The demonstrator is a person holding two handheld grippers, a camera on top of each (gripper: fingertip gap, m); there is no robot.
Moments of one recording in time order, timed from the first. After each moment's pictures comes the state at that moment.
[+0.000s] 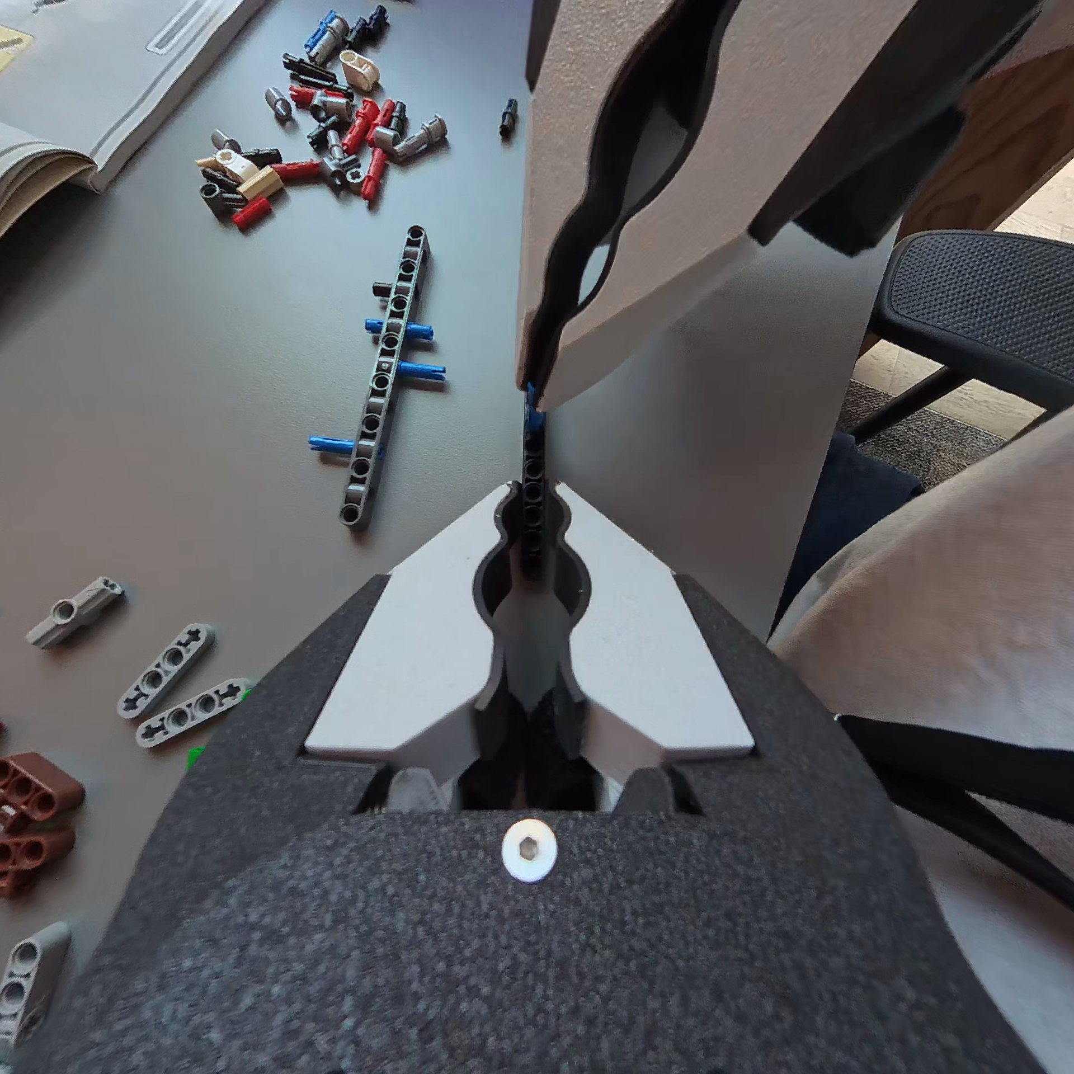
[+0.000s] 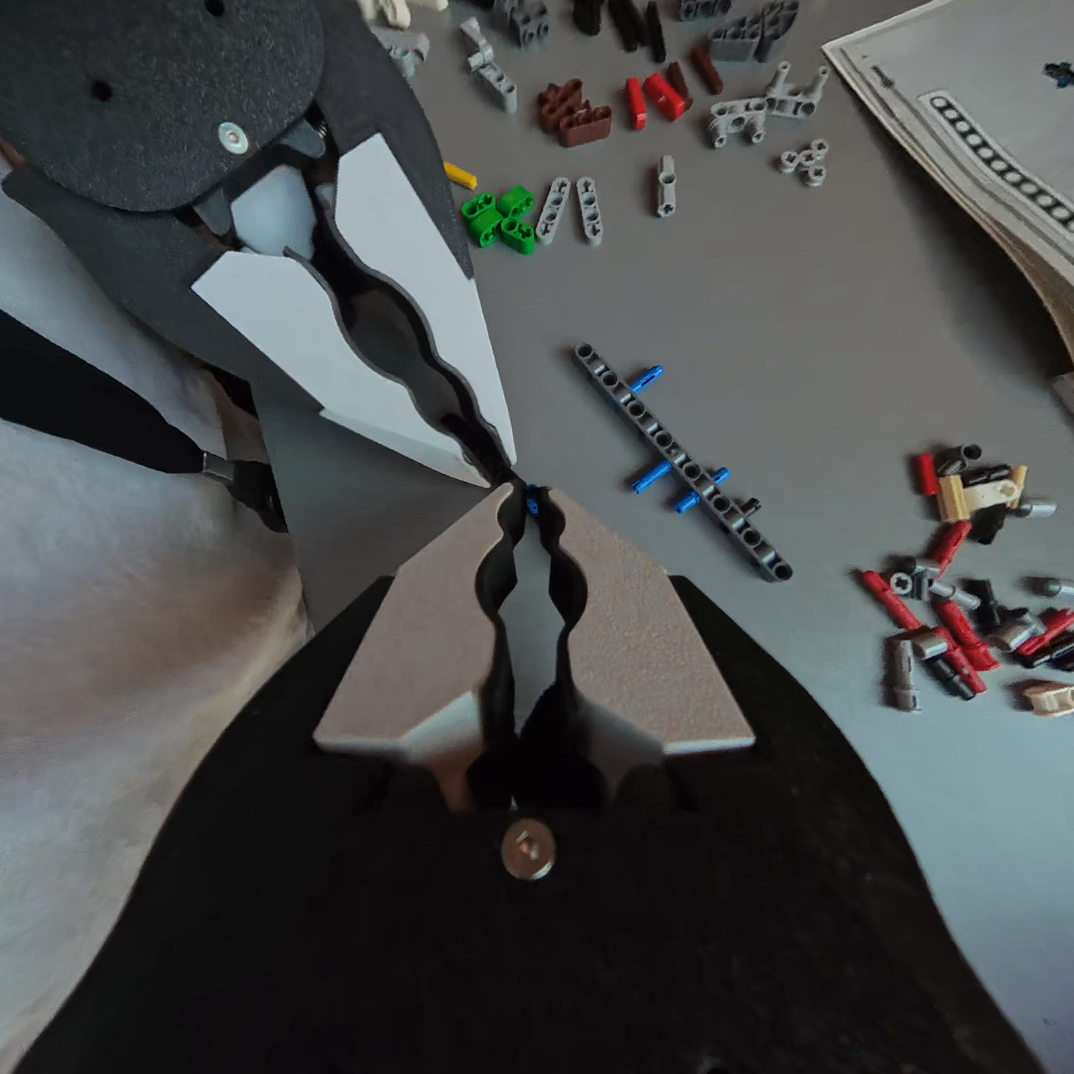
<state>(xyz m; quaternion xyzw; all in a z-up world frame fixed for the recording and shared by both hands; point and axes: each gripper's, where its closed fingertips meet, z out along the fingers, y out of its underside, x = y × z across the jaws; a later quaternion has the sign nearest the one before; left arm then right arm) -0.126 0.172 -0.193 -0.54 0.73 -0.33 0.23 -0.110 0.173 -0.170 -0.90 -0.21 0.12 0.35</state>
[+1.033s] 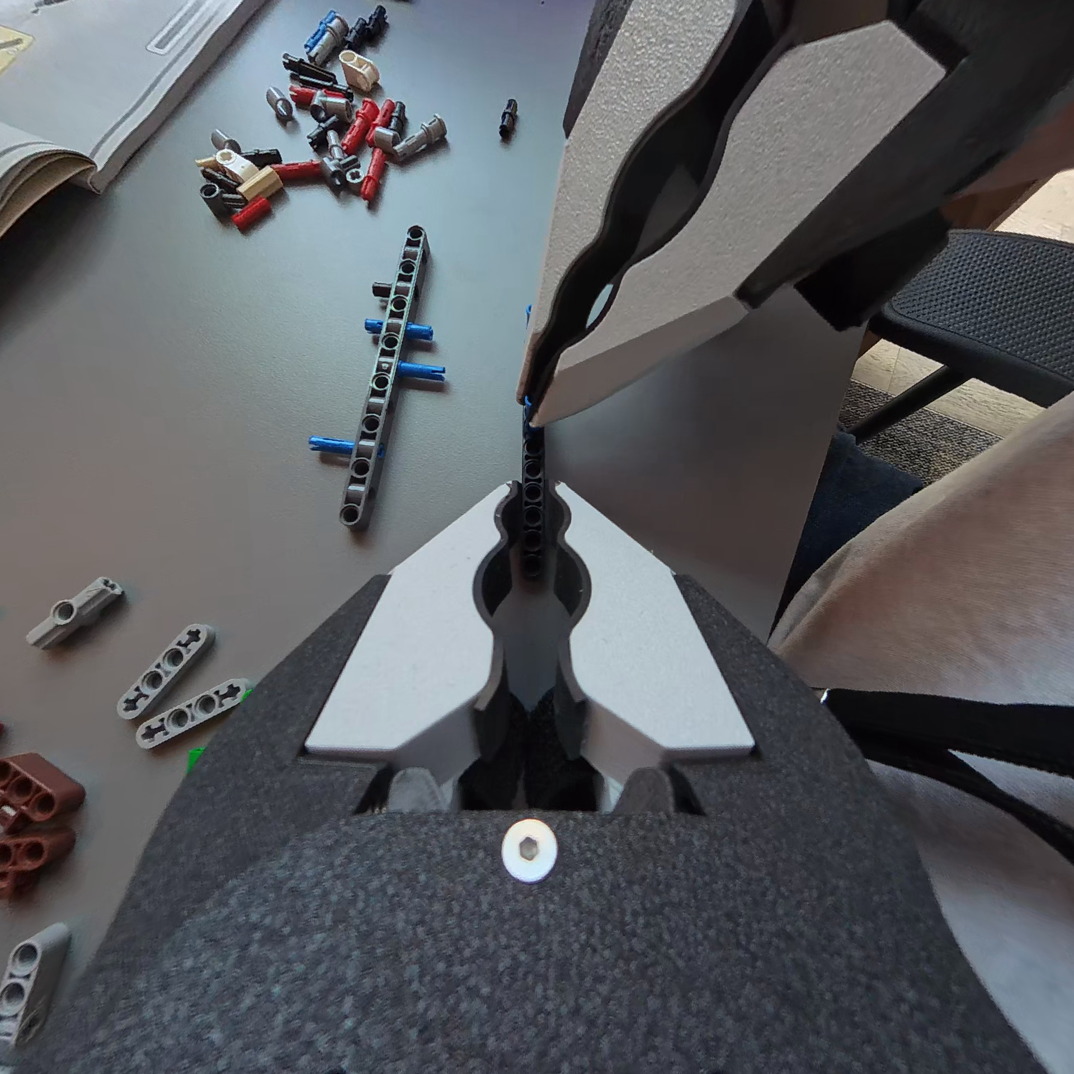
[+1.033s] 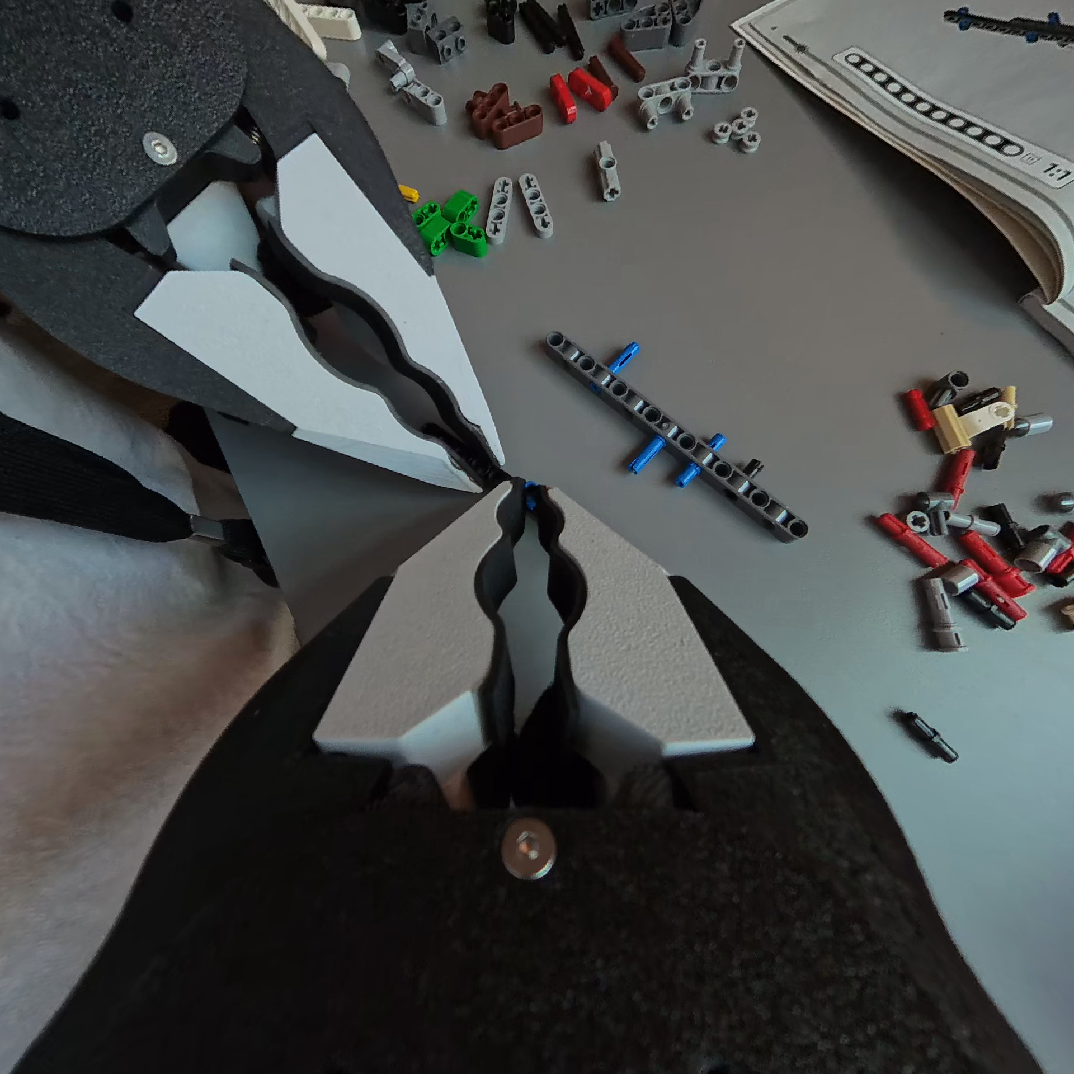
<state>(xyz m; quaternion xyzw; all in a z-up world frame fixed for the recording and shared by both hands) -0.126 0.172 -0.193 -0.54 0.73 -0.33 0.23 -0.109 0.174 -0.177 -0.91 -0.14 0.09 0.38</state>
